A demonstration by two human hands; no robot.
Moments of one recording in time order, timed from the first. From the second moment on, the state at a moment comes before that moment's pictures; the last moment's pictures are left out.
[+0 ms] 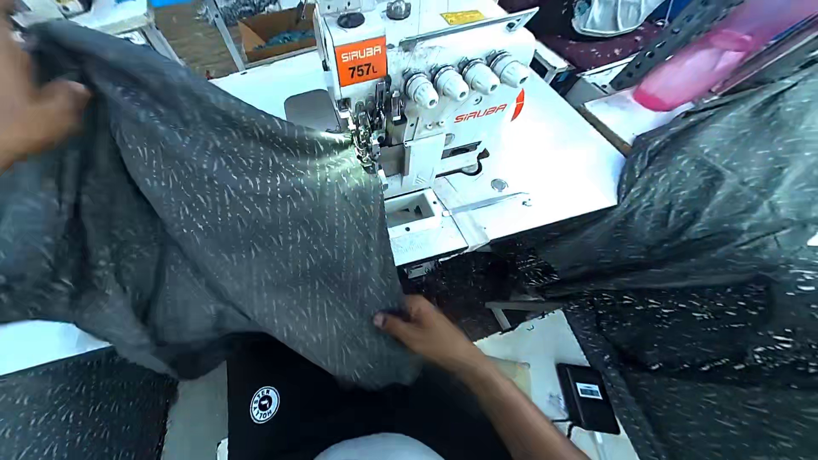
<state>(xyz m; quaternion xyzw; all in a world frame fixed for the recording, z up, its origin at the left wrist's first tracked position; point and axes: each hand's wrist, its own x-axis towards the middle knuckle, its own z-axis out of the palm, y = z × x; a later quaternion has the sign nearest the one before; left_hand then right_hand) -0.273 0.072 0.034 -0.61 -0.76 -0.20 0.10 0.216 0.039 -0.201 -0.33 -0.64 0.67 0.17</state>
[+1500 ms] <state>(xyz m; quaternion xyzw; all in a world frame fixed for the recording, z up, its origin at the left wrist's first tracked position) -0.049 0.117 -0.071 -0.72 -0.68 -0.13 -0.04 0.223 0.049 -0.167 -0.27 -0.55 0.71 0.34</state>
